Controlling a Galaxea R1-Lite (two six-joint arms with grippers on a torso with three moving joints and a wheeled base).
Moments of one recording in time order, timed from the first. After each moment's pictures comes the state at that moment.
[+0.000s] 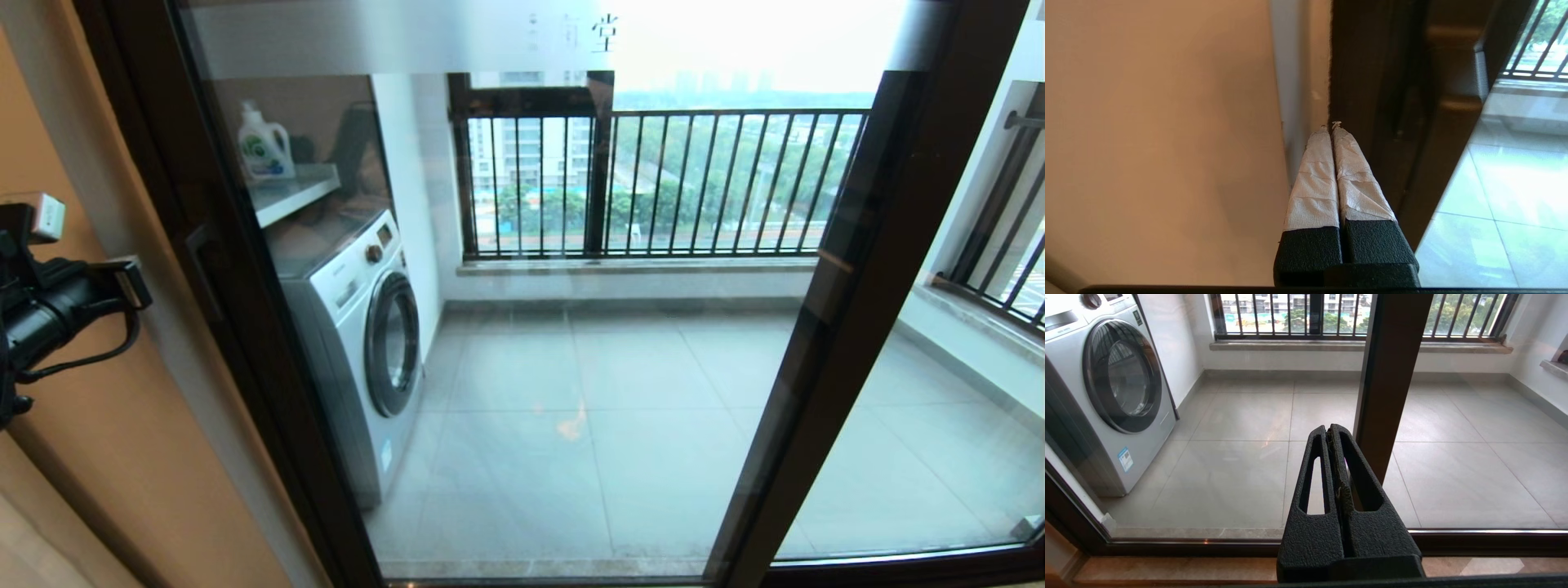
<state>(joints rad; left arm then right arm) 0.40 1.85 -0.94 -0.94 -0.21 0.02 0.00 0.00 0.00 -0.02 0.03 -0.05</state>
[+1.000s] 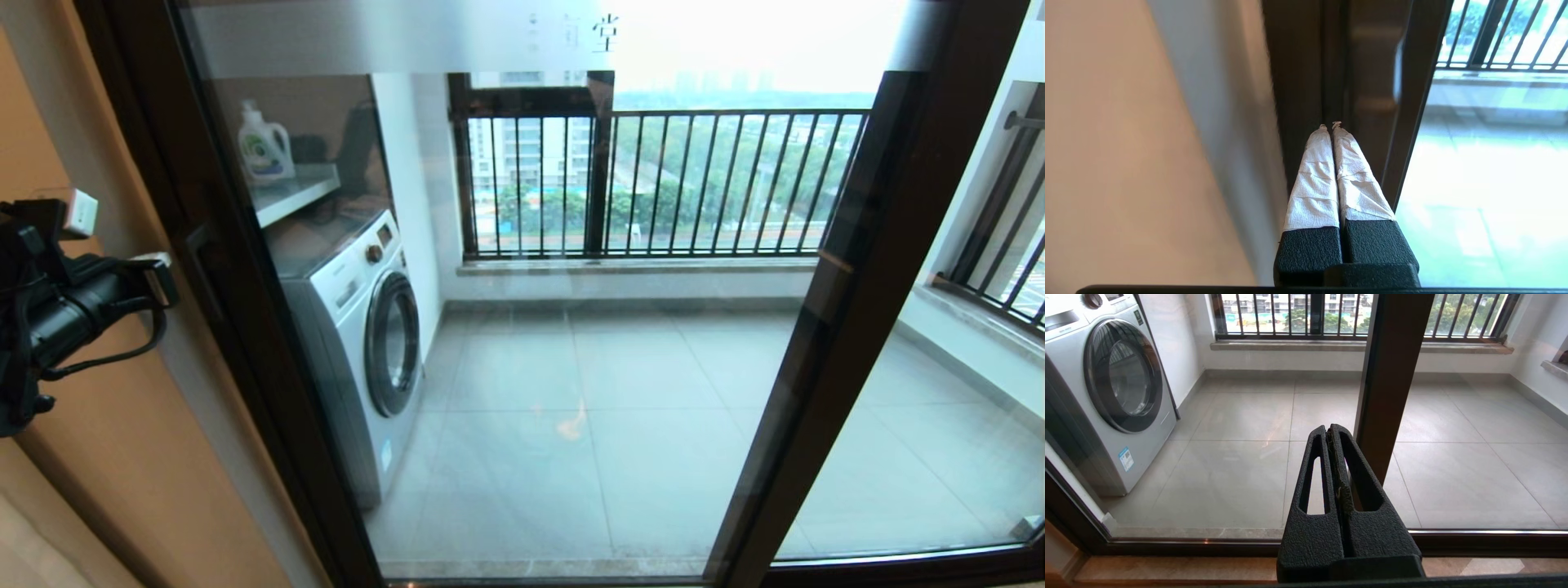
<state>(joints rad) 0.32 1.82 -0.91 -0.94 -0.19 0.04 0.00 0.00 0.00 -0.02 0.03 -0.05</state>
